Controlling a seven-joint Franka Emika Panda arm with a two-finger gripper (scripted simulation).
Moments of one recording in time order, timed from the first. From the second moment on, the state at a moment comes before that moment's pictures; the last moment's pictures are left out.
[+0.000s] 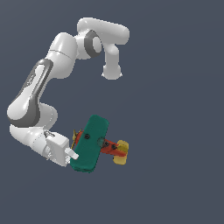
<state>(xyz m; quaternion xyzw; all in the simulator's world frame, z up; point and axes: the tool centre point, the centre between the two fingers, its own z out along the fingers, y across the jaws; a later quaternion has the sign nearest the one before) 0.174 -0.142 0.144 -0.76 0.10 -0.20 0.61</state>
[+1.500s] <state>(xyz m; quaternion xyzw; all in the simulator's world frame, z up) 0.173 -0.123 0.173 -0.76 0.10 -0.20 0.61</state>
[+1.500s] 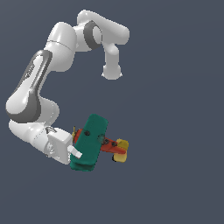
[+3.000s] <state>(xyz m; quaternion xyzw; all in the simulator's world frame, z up) 0.140 -0.066 0.486 -0.76 0.10 -0.20 0.61</state>
